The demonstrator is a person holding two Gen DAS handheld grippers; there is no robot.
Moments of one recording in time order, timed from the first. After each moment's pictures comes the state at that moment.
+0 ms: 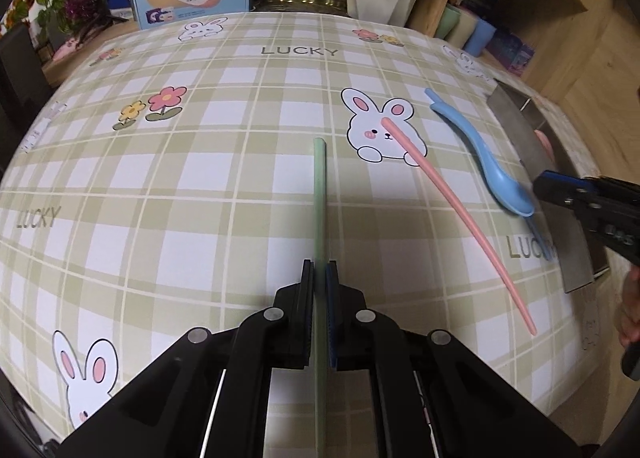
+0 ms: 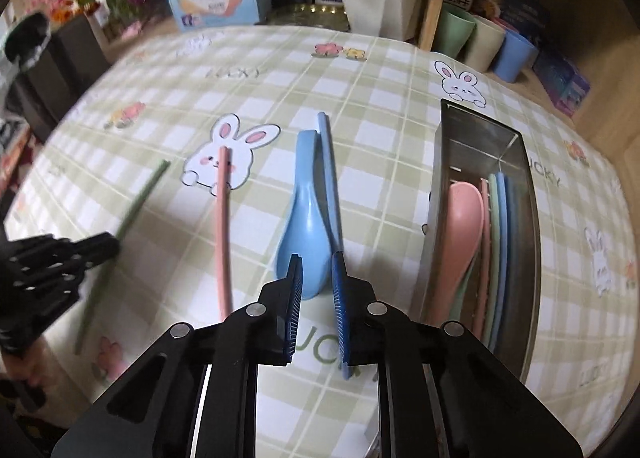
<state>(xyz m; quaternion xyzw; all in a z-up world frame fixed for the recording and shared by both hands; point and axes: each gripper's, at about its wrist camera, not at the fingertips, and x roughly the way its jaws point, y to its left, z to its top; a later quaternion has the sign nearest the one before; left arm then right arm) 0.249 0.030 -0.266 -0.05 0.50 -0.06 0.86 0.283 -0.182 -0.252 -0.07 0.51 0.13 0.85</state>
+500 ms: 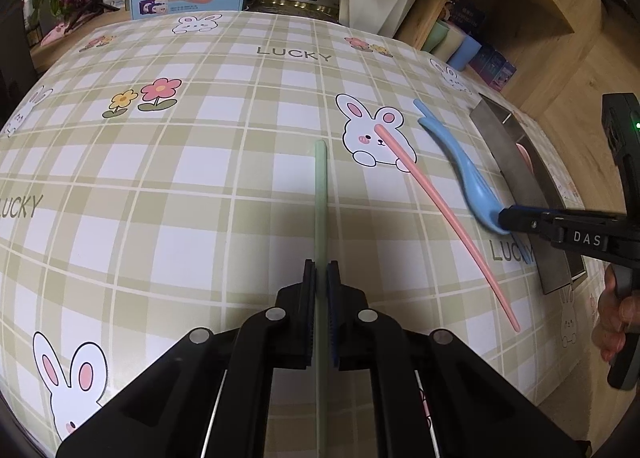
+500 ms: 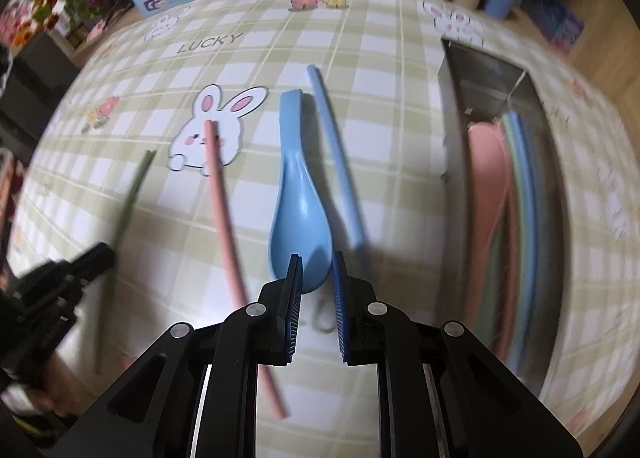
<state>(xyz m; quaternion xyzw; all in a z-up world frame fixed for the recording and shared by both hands) 0.244 0.046 -0.269 -0.08 0.49 -0.10 0.86 0.290 -0.172 -0.269 0.03 0.59 0.11 0.80</state>
